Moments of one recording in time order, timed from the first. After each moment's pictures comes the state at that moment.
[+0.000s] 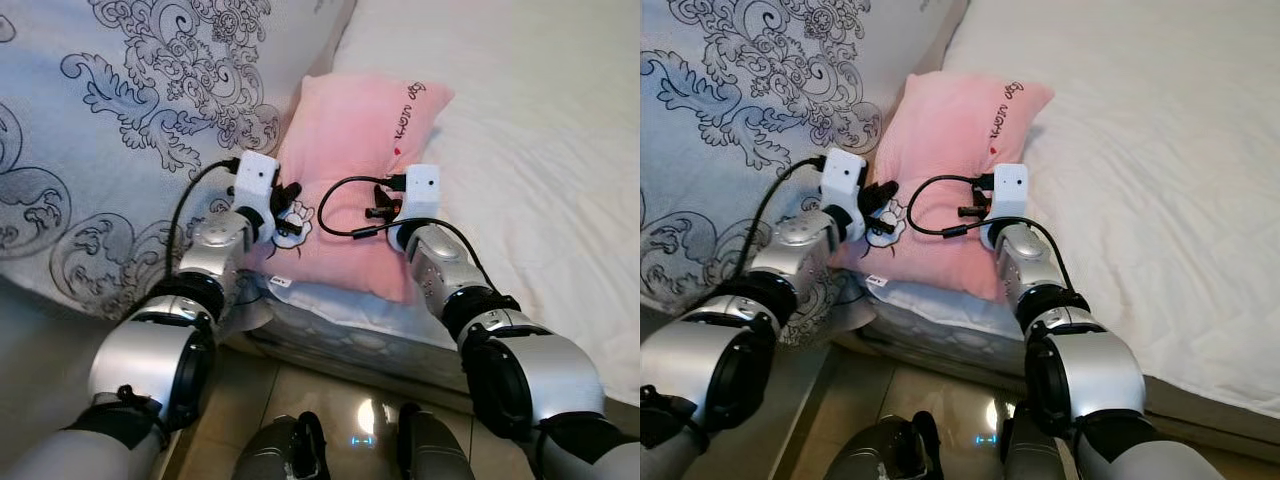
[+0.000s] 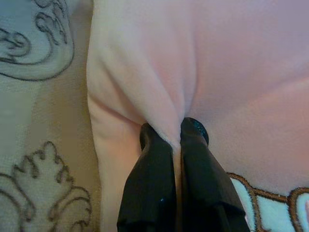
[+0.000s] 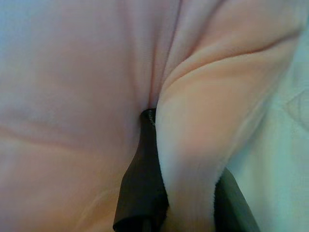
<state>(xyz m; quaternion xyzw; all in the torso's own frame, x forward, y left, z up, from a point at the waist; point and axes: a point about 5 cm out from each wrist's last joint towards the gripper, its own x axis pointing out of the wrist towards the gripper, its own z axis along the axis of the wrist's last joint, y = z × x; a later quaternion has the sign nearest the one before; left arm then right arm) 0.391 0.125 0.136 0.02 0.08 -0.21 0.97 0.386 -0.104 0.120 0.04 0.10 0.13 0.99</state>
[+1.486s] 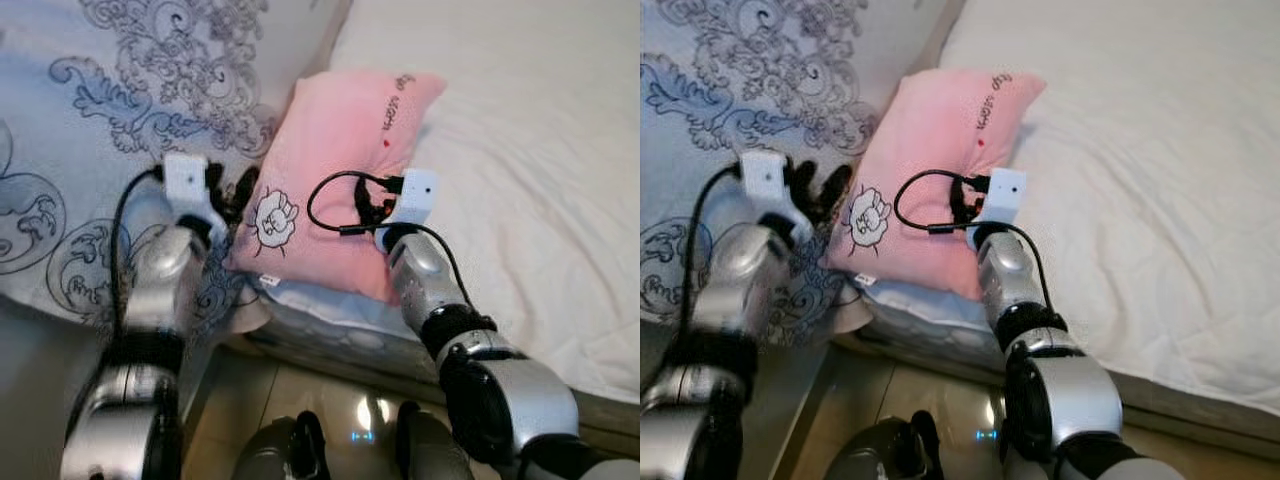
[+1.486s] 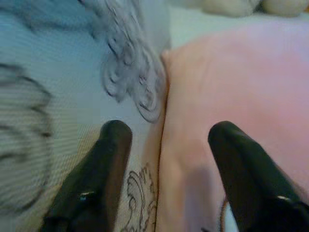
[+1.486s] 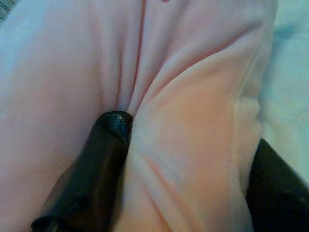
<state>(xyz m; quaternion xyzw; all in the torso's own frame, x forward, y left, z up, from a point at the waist) 0.351 0.178 0.155 -0.04 -0.06 -0.11 0.99 0.375 -0.079 0.120 0.12 0.03 0.10 0.99</state>
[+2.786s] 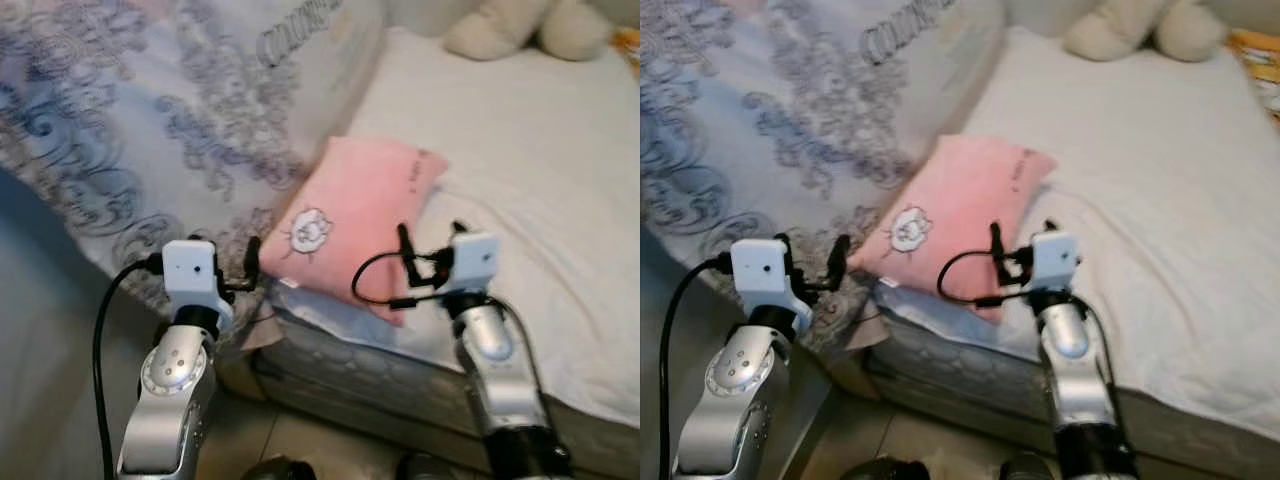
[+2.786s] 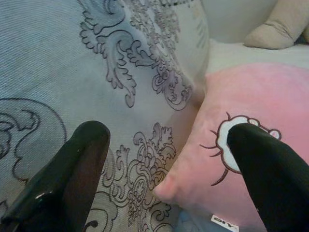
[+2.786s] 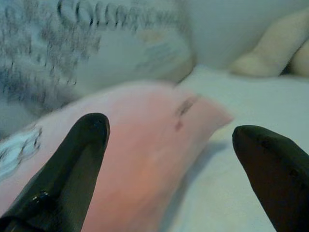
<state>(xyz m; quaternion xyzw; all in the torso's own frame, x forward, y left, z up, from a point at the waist) 0.254 0.153 0.123 0.00 0.00 -0.02 1.00 0.289 -0.155 0.110 -0.04 -0.07 0.07 0.99</state>
